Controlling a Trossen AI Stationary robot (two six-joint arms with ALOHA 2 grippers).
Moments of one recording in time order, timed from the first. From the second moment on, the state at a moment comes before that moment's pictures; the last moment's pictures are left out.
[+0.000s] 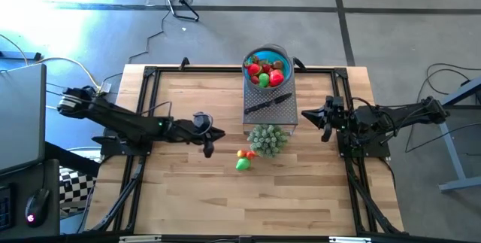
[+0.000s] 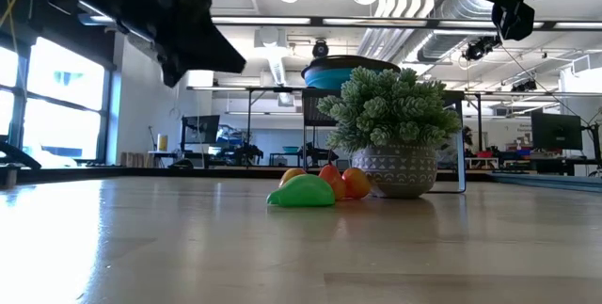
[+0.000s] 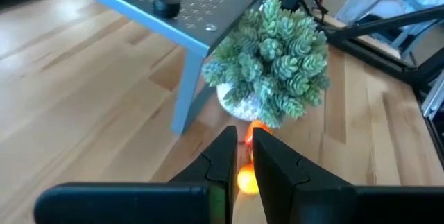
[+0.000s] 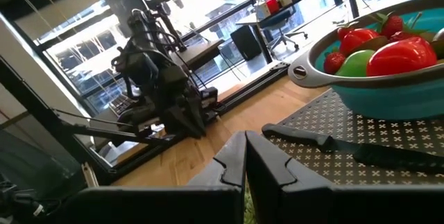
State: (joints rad) left arm -0.17 1.19 0.57 0.24 -0.36 -0.53; right arm 0.23 0.46 0.44 -0.03 0.50 0.53
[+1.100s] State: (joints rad) left arm -0.18 1.91 0.98 0.50 -0.41 -0.67; right arm 0.23 0.45 0.44 -0.10 0.38 0.47
